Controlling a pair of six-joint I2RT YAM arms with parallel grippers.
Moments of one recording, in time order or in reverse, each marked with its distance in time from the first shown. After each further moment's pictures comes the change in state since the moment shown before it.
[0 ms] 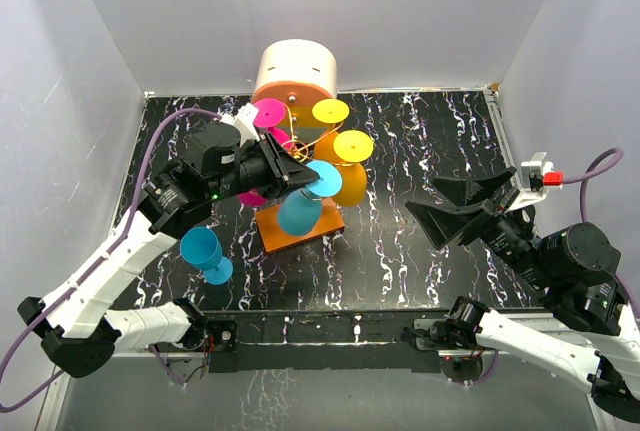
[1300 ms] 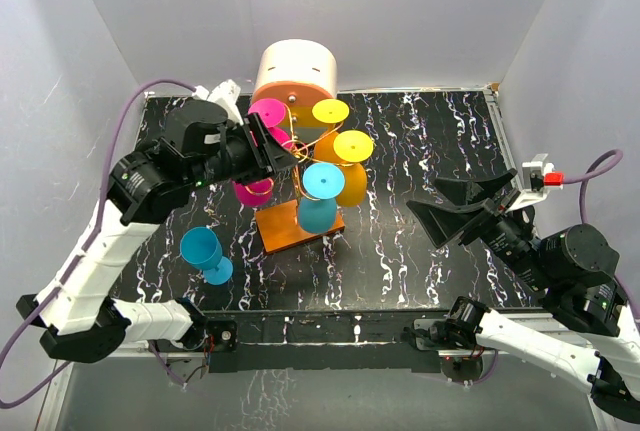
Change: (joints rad) left arm 0.000 0.106 0.357 -0.378 -0.196 0.239; right arm 0.000 -0.012 -0.014 -0.003 0.028 0.019
